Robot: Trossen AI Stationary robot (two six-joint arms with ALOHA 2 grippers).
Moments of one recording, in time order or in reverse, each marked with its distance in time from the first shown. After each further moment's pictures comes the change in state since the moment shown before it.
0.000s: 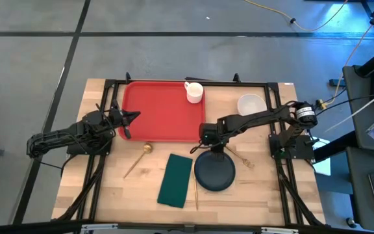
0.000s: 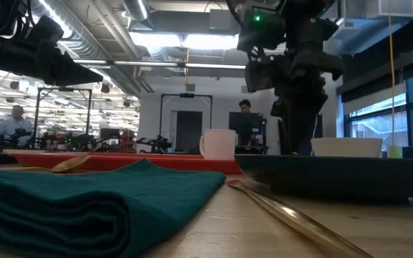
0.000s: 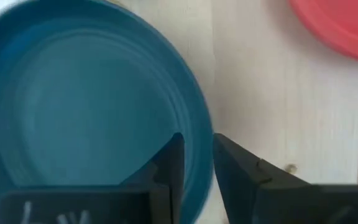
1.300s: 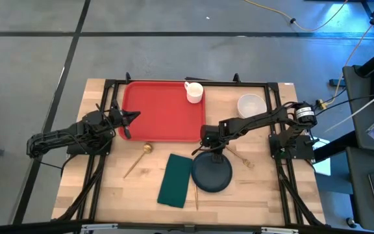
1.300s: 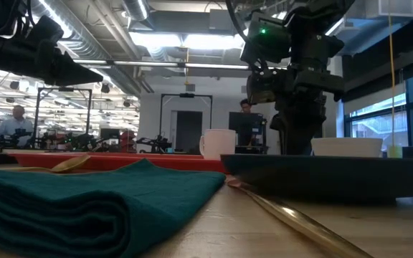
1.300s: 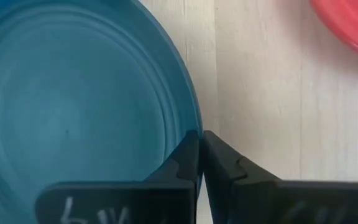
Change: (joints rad) left arm 0.000 0.000 0.000 0.000 0.000 0.000; right arm 0.005 0.006 -0.115 0.194 -0.002 0.000
